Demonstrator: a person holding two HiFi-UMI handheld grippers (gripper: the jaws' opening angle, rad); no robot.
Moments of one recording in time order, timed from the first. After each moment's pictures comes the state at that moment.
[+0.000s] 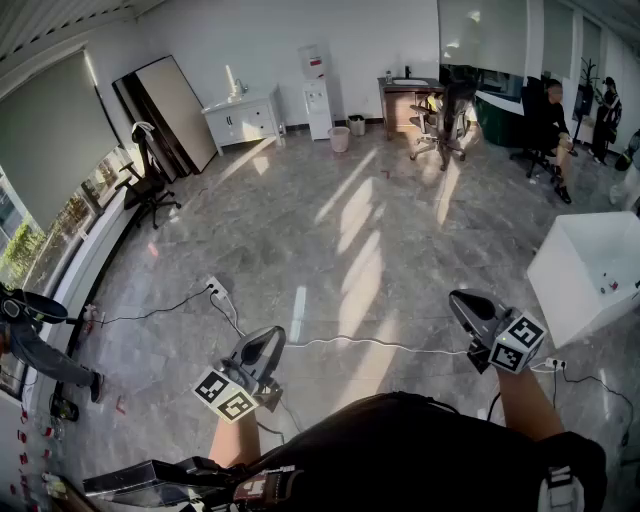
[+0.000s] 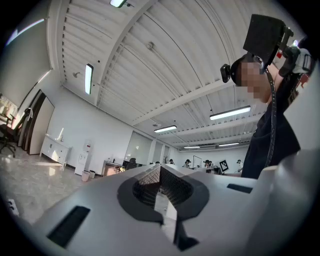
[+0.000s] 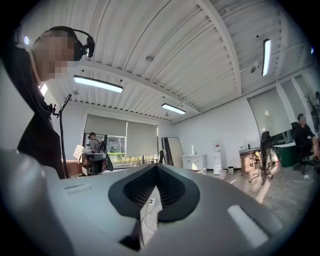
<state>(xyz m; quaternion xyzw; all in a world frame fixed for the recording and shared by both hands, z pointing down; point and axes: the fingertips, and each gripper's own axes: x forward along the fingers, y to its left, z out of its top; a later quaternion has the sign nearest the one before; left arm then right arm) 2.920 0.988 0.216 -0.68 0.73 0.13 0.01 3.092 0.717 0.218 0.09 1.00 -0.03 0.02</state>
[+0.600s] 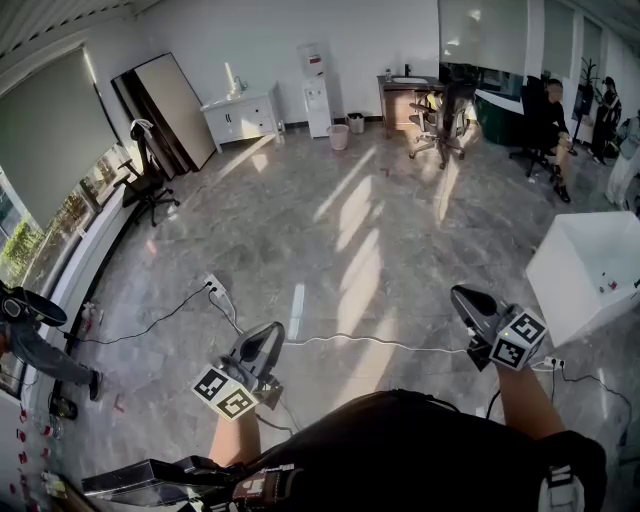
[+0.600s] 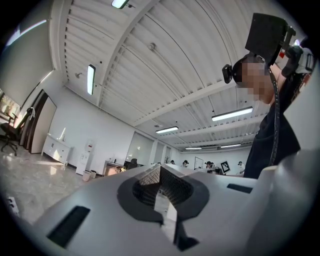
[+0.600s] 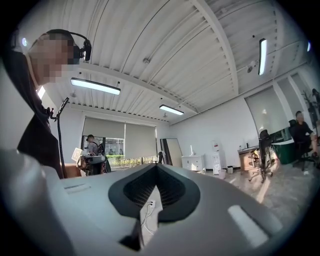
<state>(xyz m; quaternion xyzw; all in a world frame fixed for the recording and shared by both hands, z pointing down) 2.914 0.986 0.214 -0.67 0.73 0.13 0.01 3.089 0.711 0.215 0.08 1.00 -0.05 0.03</state>
